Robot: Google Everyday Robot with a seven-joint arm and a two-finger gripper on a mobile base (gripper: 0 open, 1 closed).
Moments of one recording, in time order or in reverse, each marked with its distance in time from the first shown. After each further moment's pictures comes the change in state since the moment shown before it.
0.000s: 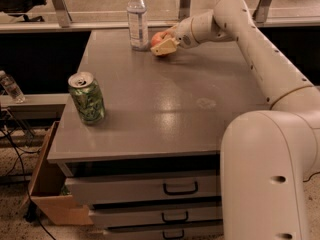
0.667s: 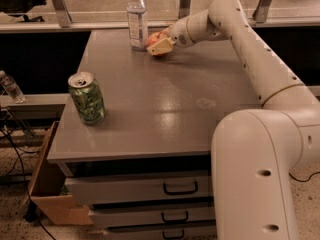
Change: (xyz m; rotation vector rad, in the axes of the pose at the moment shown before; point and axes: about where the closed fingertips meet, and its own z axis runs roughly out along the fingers) arm -0.002 0.003 0.014 -0.030 0.012 0.022
